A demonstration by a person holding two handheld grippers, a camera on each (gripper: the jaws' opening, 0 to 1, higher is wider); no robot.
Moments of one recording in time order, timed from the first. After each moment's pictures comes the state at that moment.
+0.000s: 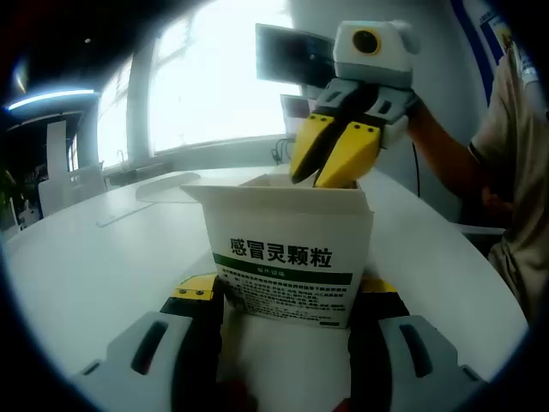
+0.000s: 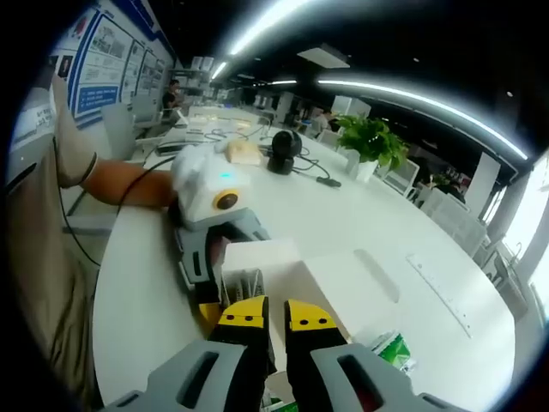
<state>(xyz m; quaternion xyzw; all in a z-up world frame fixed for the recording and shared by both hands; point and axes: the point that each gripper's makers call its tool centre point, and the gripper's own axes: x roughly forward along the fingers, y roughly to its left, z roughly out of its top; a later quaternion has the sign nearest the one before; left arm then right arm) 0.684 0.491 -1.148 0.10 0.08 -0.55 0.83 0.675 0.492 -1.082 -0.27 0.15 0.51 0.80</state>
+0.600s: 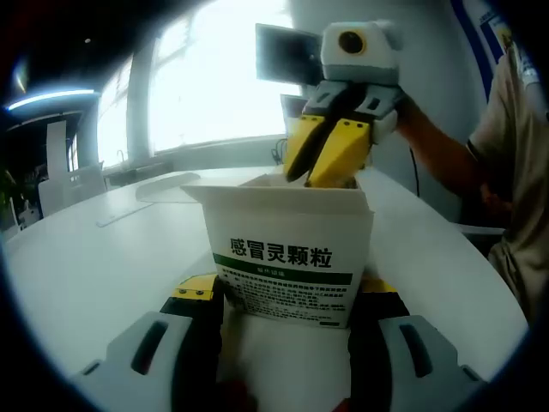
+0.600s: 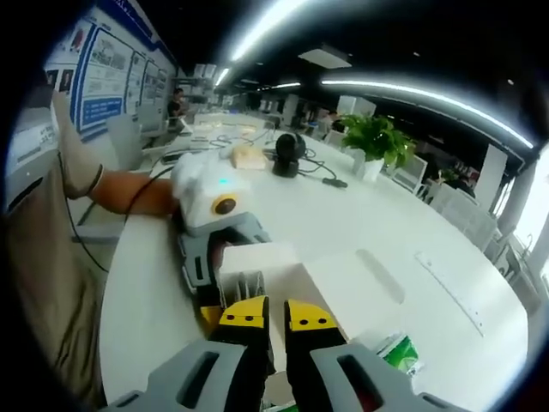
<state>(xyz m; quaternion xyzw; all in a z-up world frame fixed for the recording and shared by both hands) 0.684 0.491 -1.148 0.10 0.08 -0.55 0.83 0.676 0.493 -1.080 -0.24 0.16 0.54 0.79</state>
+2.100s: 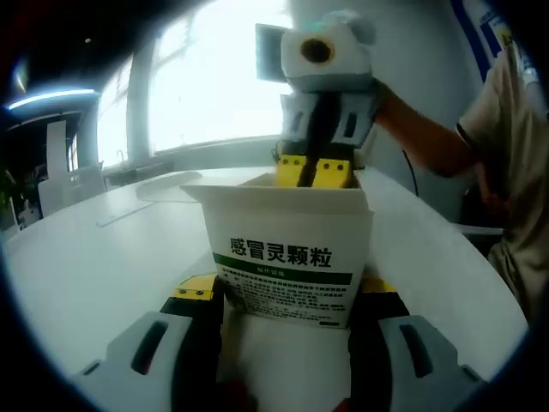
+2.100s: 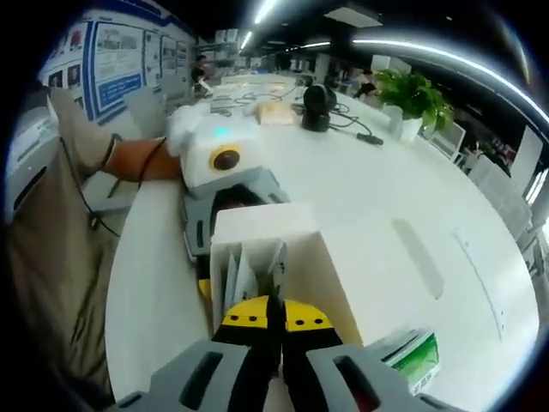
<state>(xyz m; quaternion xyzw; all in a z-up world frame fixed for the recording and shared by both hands) 0.684 0.491 -1.149 0.09 0.08 -0.55 0.83 0.679 0.498 -1.121 -0.29 0.27 0.58 0.71</state>
